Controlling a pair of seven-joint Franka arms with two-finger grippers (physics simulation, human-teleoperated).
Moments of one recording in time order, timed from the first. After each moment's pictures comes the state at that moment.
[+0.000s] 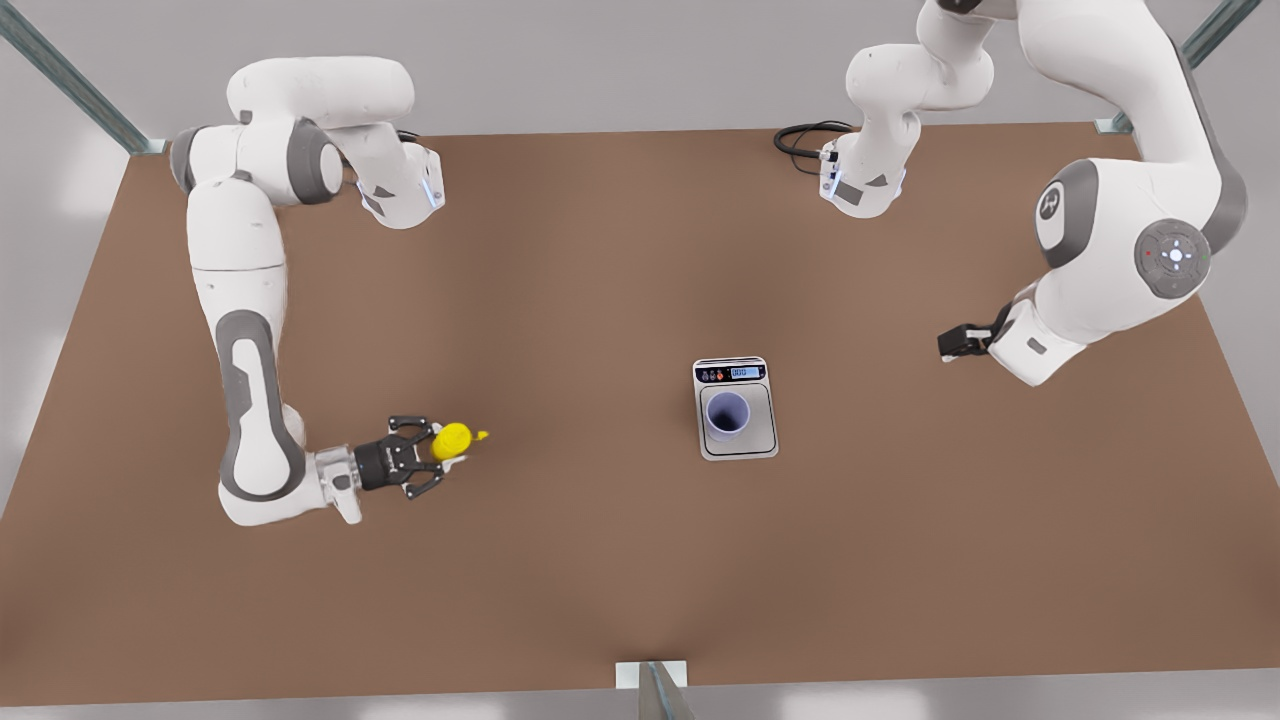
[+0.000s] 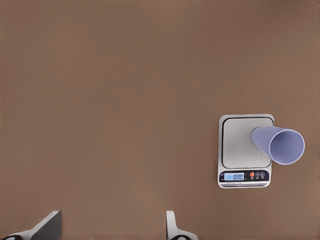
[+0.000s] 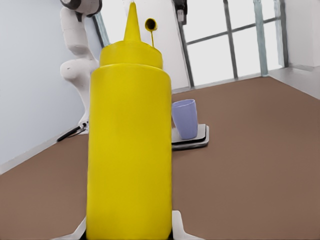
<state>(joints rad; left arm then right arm) -0.06 0.16 -0.04 -1.55 -0.03 1.57 -0.10 -0.03 0.87 -0.03 -1.44 1.14 1.45 -2.15</state>
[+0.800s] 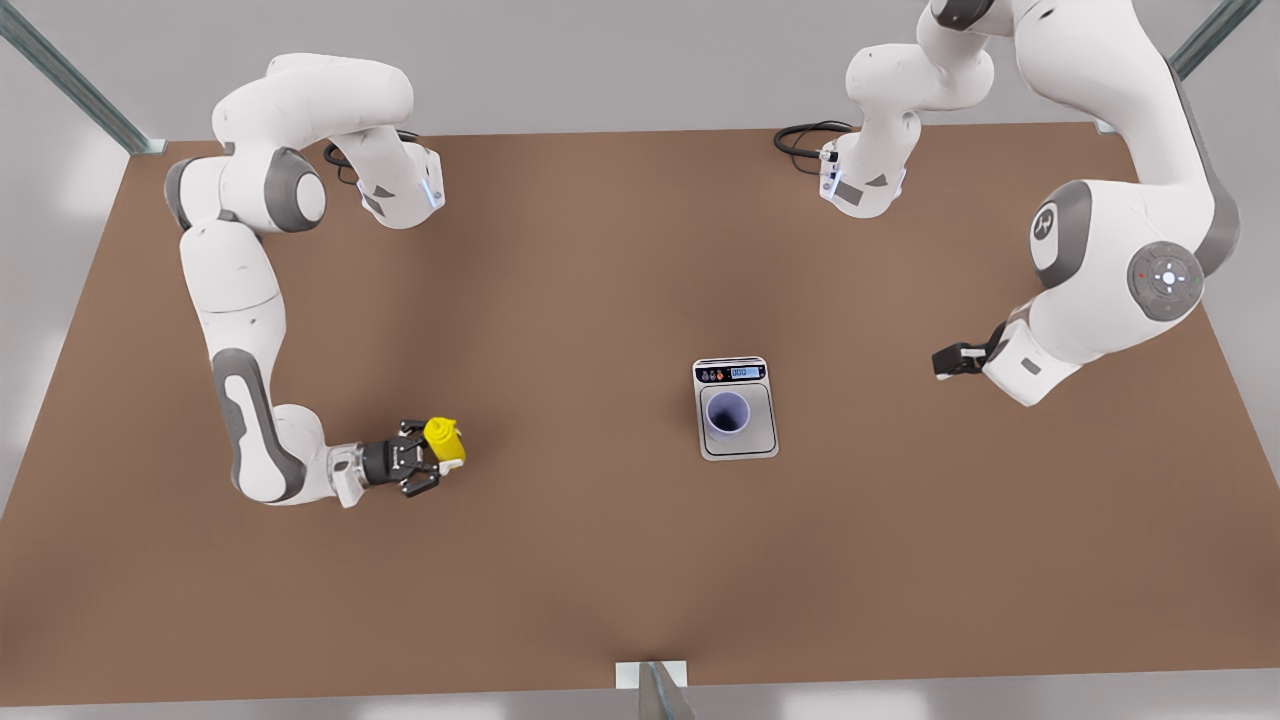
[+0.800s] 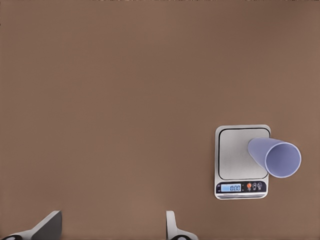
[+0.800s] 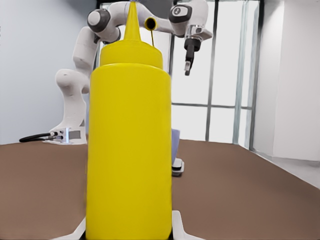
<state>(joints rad) -0.07 0.23 -0.04 -1.48 -0.03 1.59 -0.11 -0.17 1.00 0.09 -1.50 1.29 1.46 -2.60</state>
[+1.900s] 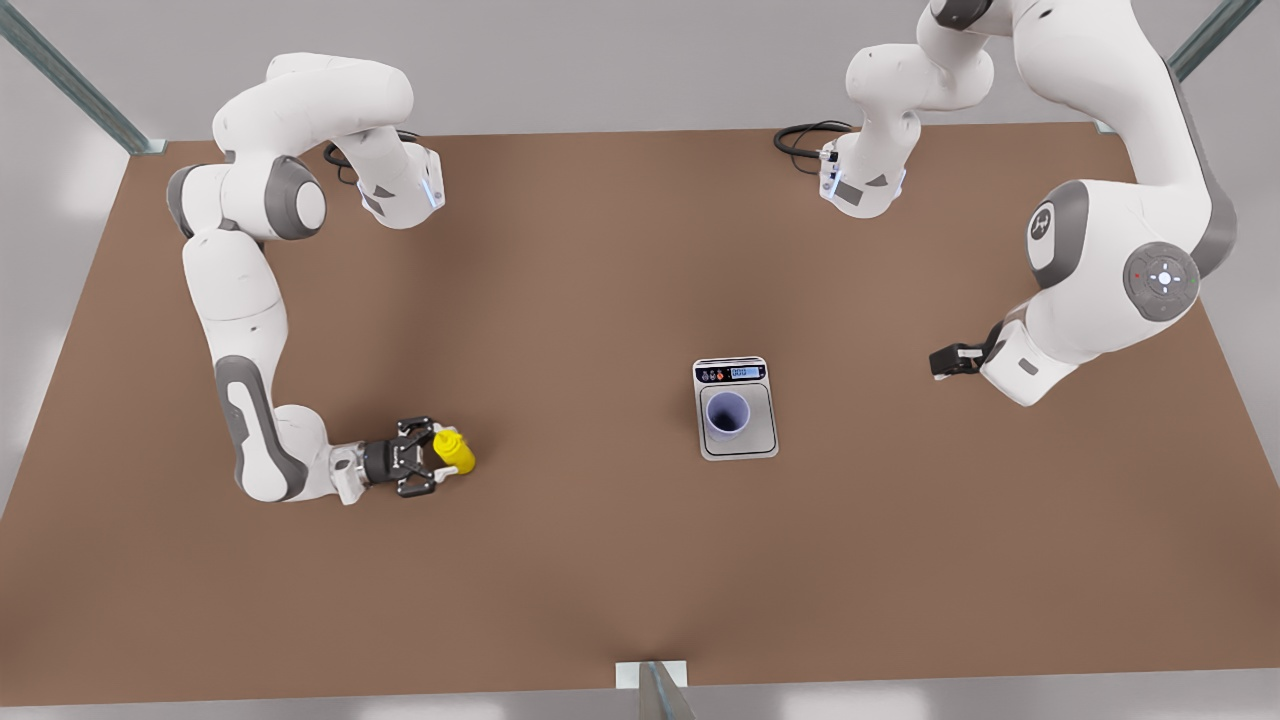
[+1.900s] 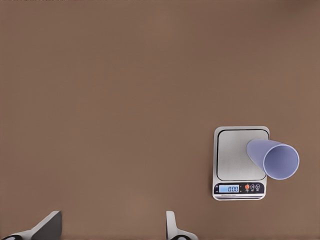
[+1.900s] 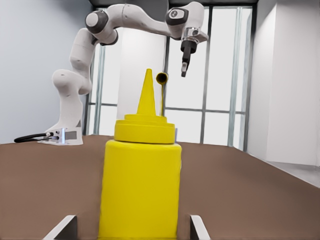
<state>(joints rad) -0.07 0.23 -0.04 -1.48 -0.03 1.59 -0.13 -0.19 1.04 0.09 -1.50 1.29 1.46 -2.62</state>
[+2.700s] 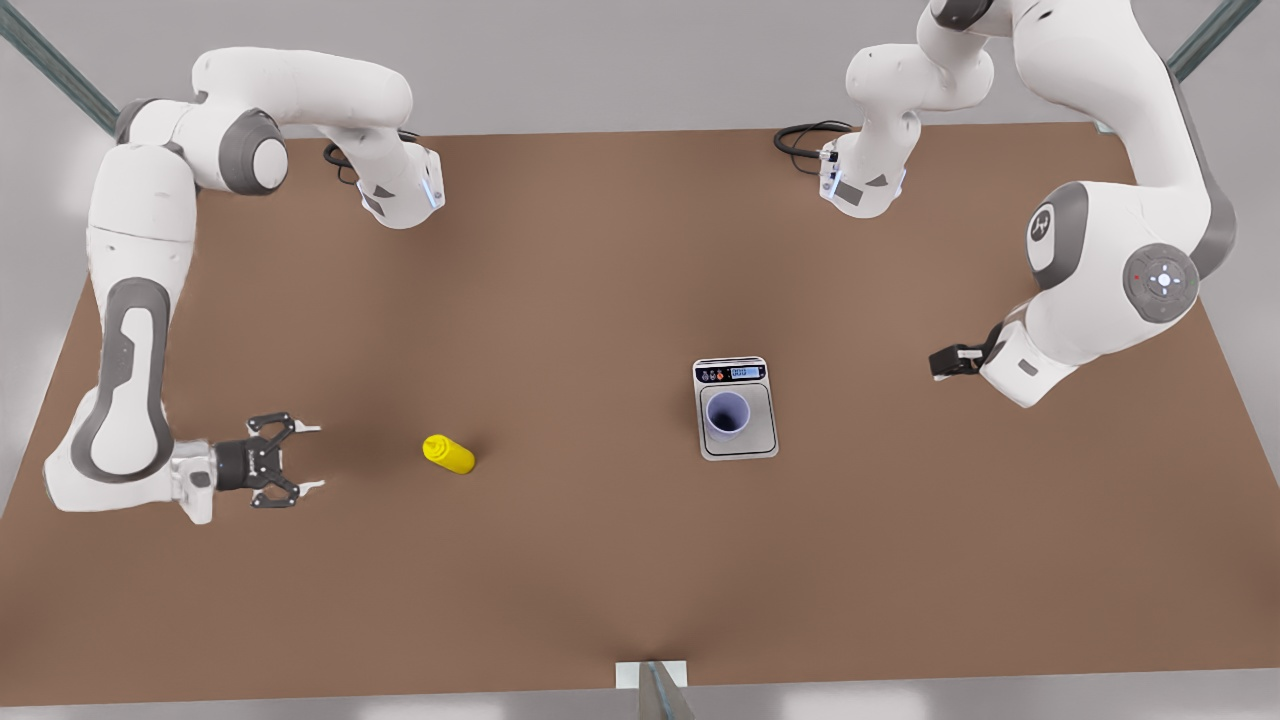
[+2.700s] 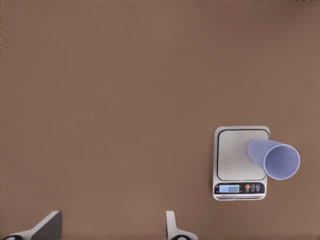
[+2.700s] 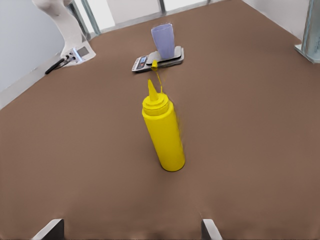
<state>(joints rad) -0.07 0.23 -0.04 -1.48 -0.03 1.59 -0.12 -0.25 0.78 -0.04 -1.27 0.70 1.52 -1.88</state>
